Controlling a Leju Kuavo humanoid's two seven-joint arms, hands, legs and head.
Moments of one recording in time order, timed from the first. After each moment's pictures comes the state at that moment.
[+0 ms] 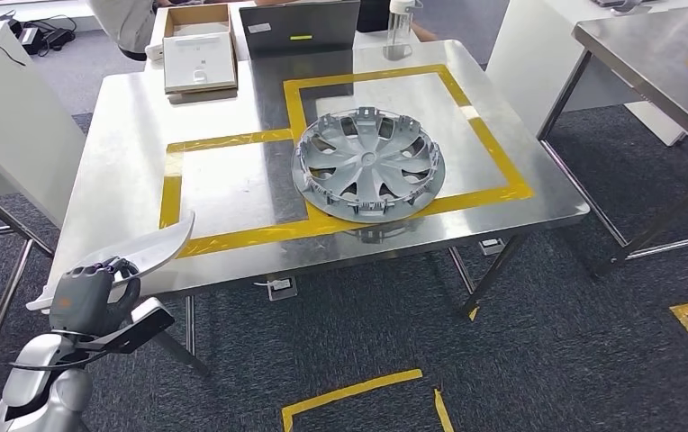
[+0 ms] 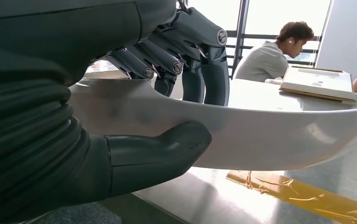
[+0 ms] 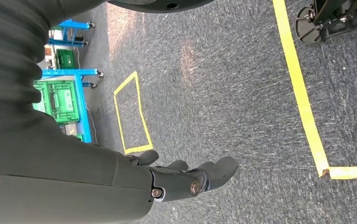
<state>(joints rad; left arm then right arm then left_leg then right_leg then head) -0.22 0.17 -0.04 -1.16 -1.07 0.21 -0.45 -0.05 0.16 -0.97 -0.23 0.94 -0.39 0.35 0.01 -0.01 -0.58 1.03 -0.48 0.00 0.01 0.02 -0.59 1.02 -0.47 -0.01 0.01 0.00</state>
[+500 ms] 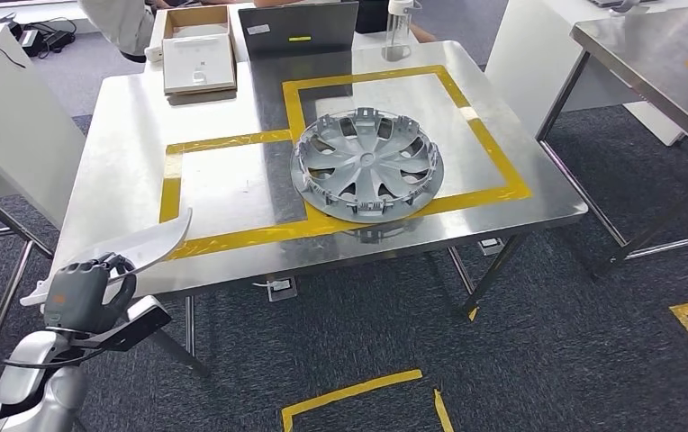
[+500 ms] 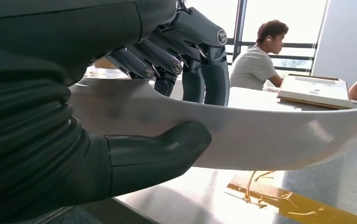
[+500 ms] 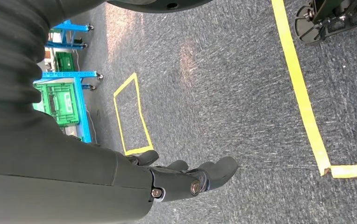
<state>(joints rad) -0.23 0.18 -0.04 -1.18 -1.08 0.21 -0.45 -0.05 0.17 -0.98 -0.23 0.94 -0.39 0.35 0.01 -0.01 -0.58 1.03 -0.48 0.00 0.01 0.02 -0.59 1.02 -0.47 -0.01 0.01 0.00</state>
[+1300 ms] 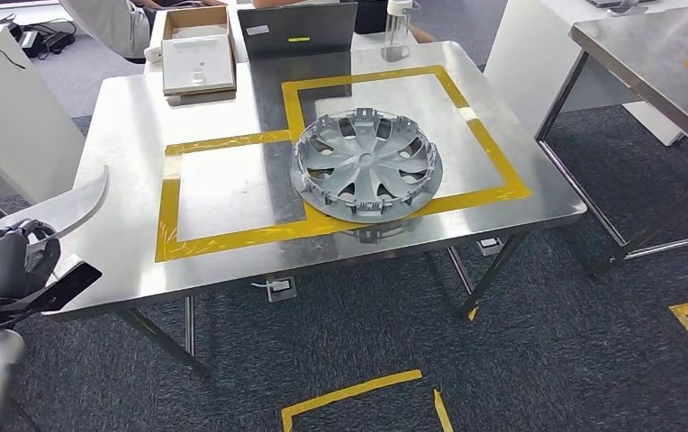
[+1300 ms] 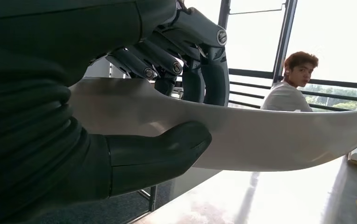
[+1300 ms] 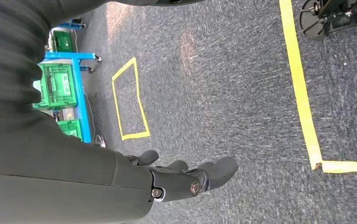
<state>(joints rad) -0.47 0.32 0.08 -0.85 -0.99 0.36 -0.56 -0.05 0.17 -0.98 -0.23 1.03 -0.37 0.35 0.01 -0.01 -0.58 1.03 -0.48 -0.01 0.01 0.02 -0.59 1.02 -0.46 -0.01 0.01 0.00</state>
